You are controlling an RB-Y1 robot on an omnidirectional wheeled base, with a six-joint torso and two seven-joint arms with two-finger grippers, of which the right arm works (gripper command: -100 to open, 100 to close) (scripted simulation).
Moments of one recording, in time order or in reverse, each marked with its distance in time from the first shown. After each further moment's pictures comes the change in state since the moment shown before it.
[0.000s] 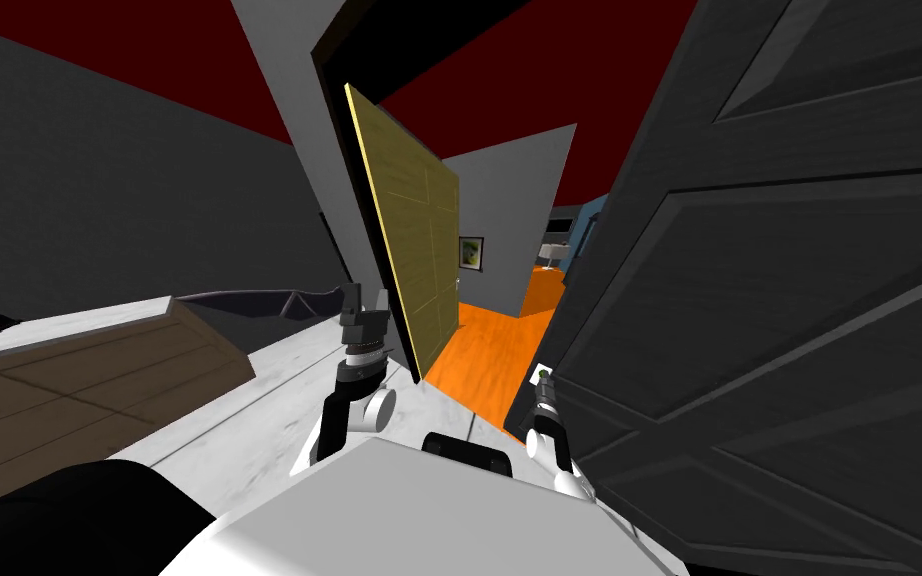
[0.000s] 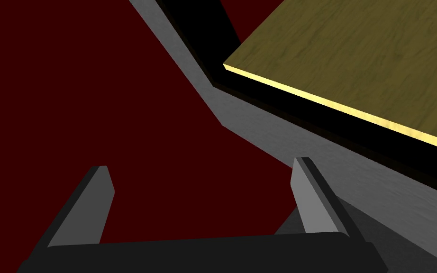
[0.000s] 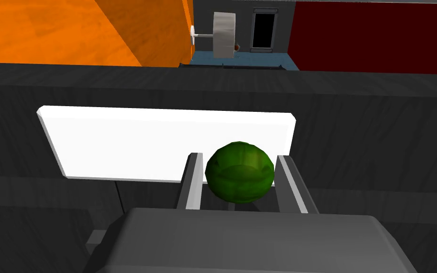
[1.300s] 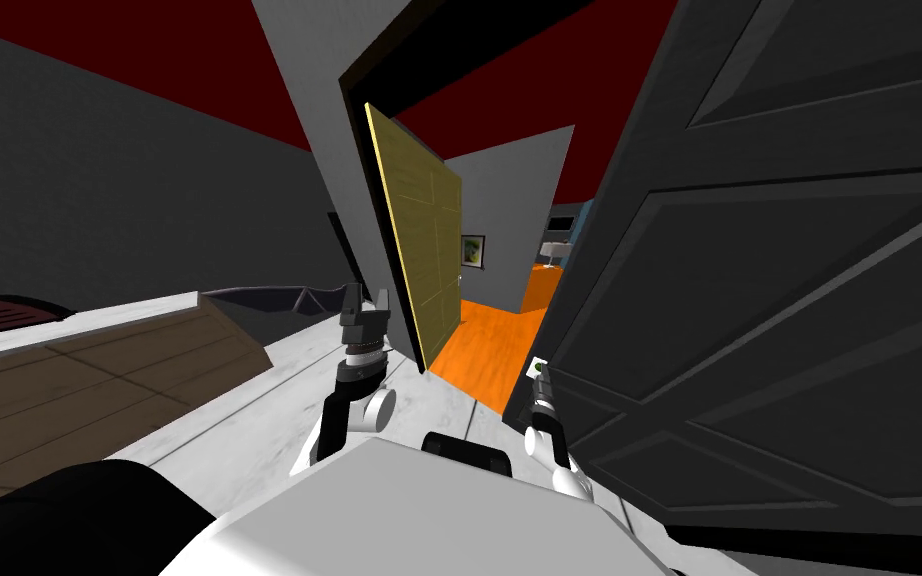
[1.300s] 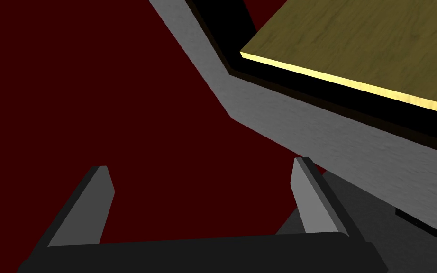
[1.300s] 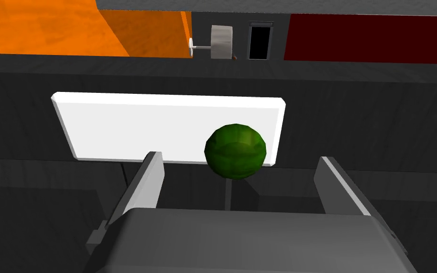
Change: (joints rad) arm -0.007 -0.001 0.024 -0.013 0.017 0.001 -0.008
